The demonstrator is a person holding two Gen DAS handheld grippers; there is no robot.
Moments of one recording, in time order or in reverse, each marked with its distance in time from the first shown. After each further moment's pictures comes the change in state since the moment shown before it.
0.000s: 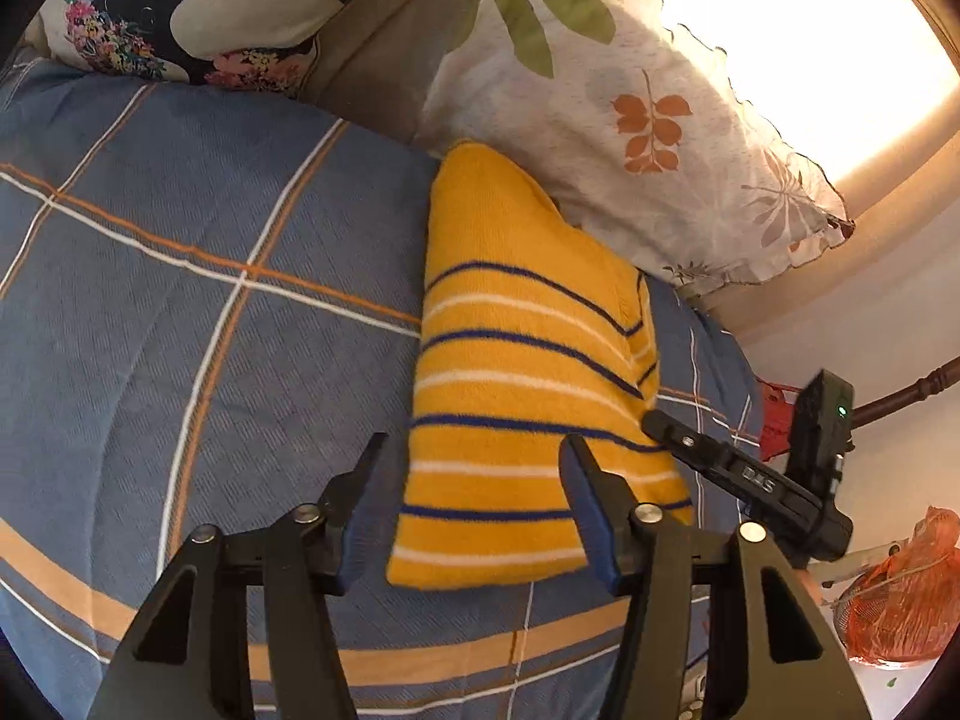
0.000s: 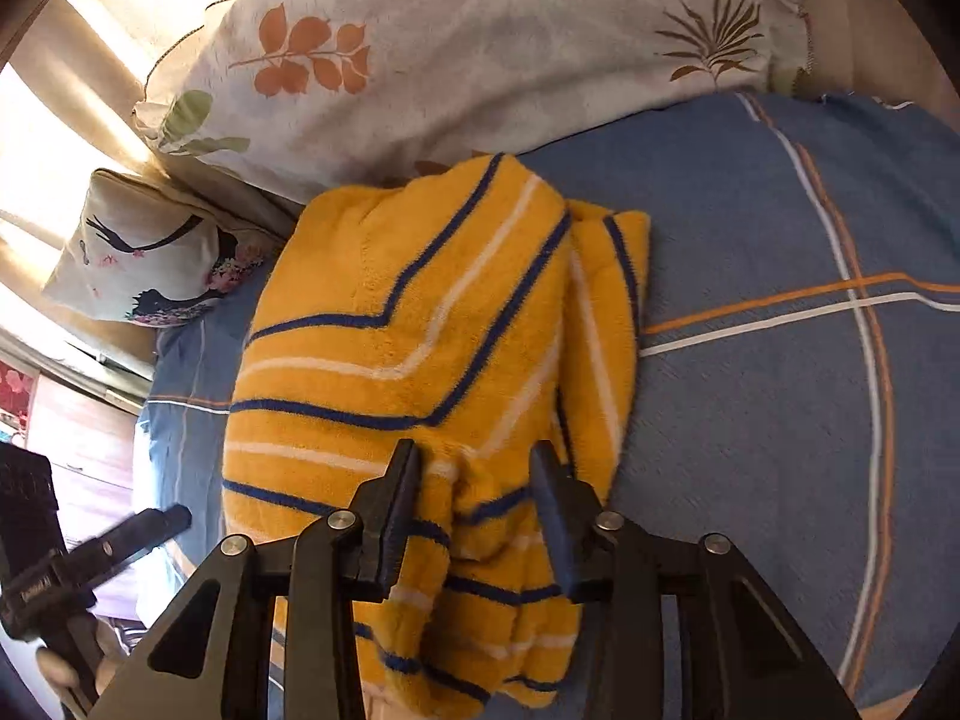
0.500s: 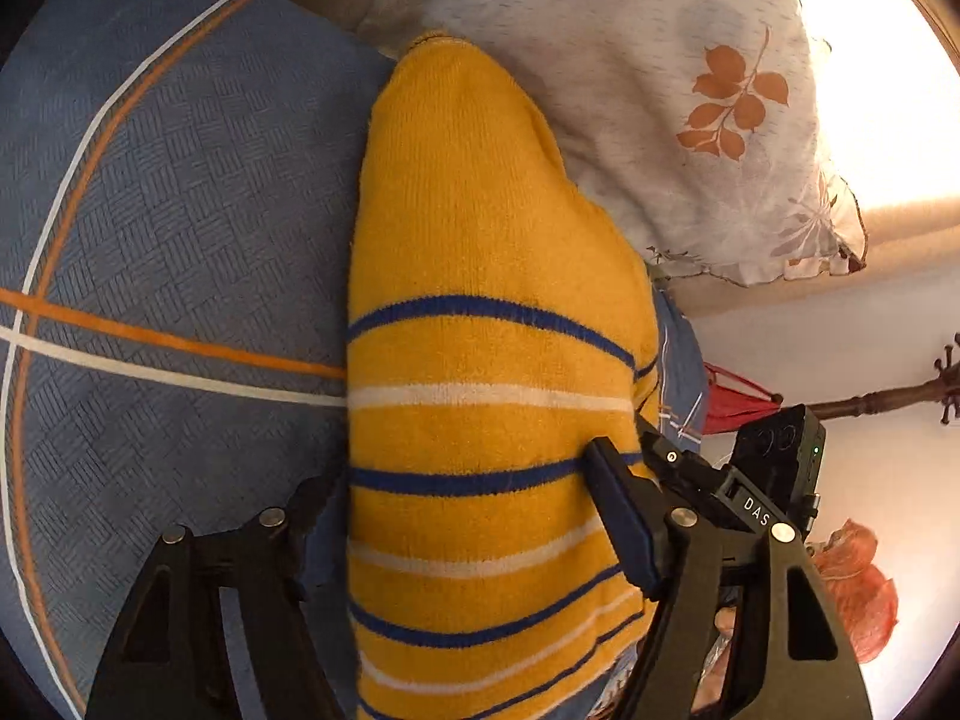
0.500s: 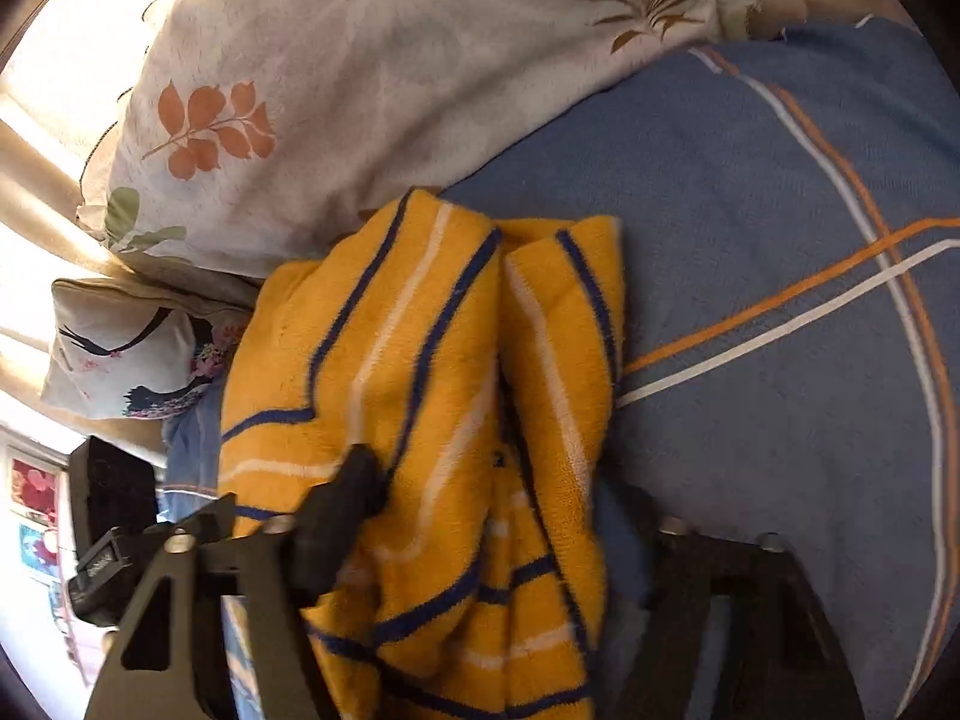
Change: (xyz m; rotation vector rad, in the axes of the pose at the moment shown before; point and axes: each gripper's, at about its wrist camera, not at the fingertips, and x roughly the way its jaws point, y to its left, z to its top) left arm 0.102 0.030 0.051 -0.090 0.219 -0.282; right arm 0.029 -0.030 0.020 0.223 -0.043 0.117
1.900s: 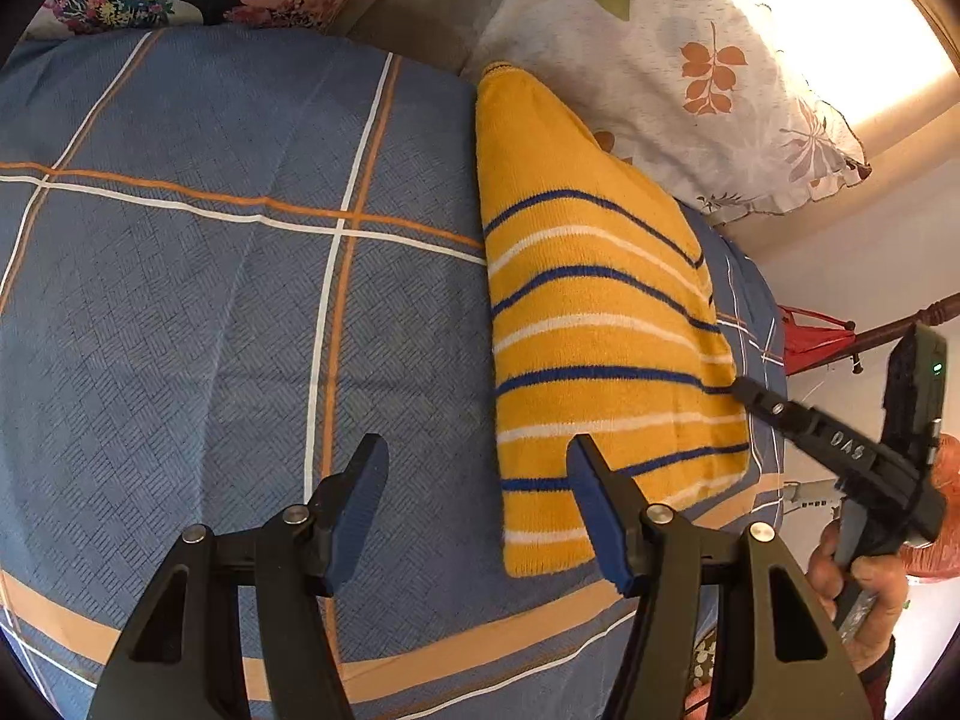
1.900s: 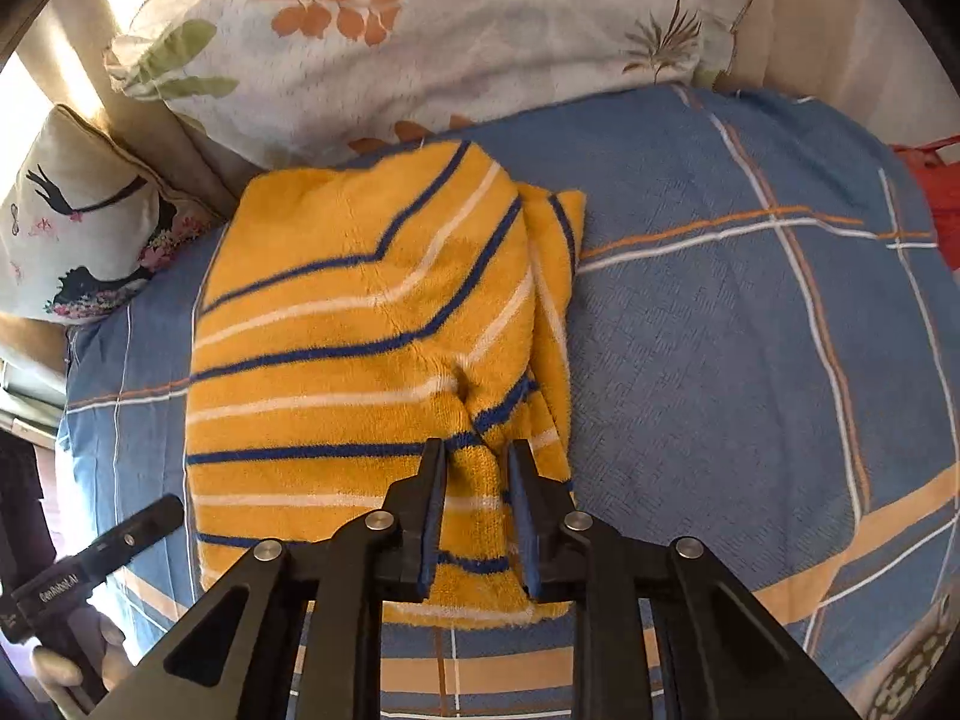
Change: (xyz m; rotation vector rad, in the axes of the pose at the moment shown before) left arm -0.097 0.022 -0.060 0.174 -0.023 0.266; right arm -0.035 0.096 -0.081 -0.153 -0.011 -0.421
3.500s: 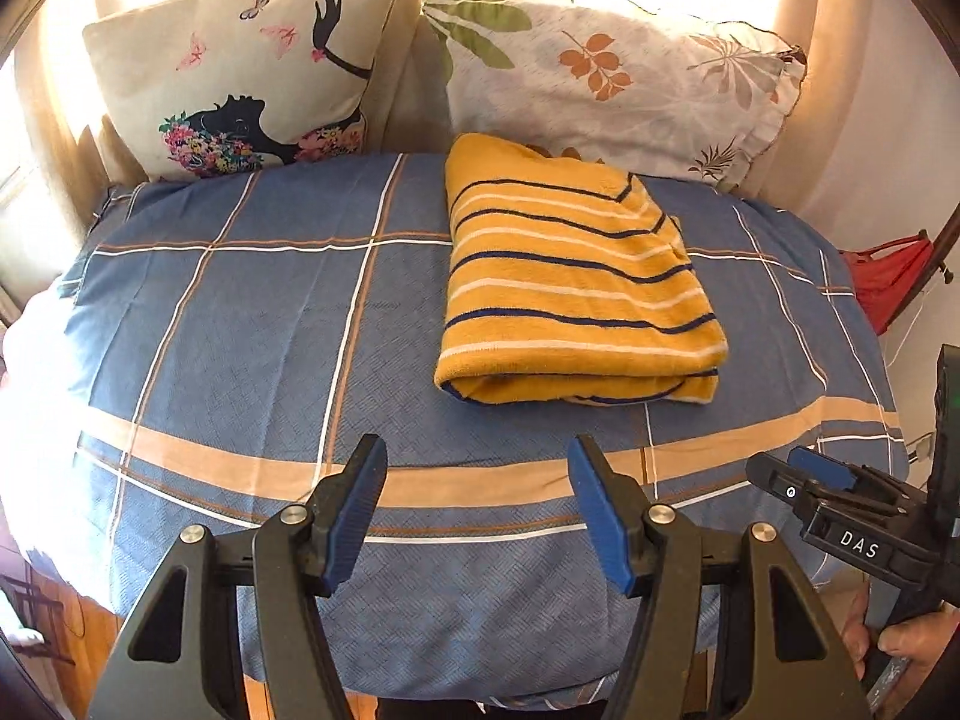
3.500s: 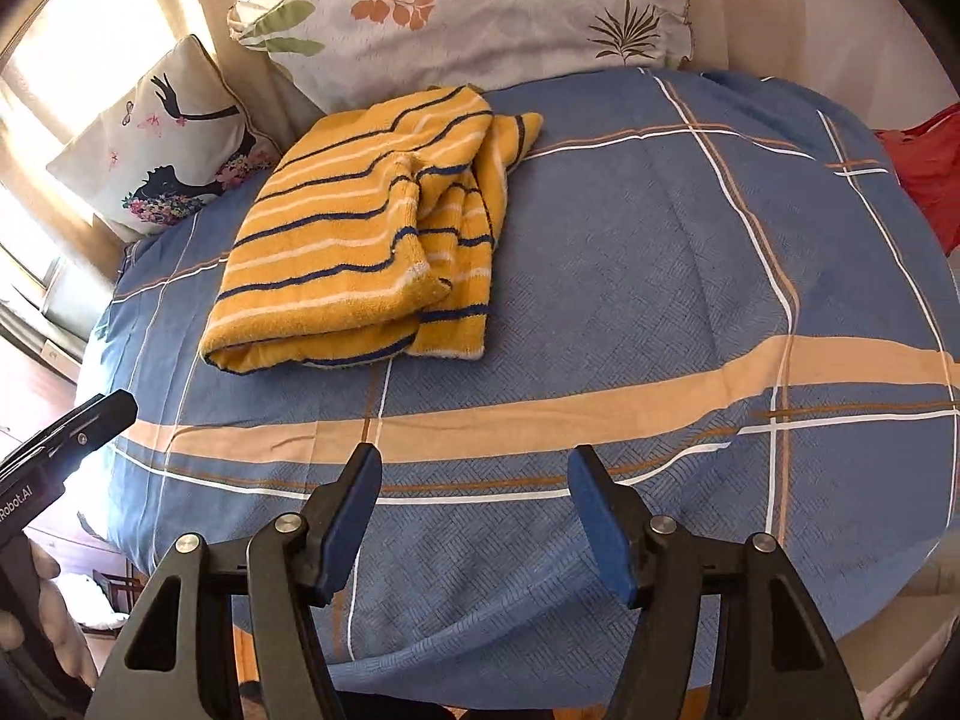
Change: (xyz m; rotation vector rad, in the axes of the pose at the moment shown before) left arm -0.048 -0.119 -0.141 0.193 -0.280 0.433; right arm -0.045 -0.067 -0.136 -0.121 -0.068 0.111
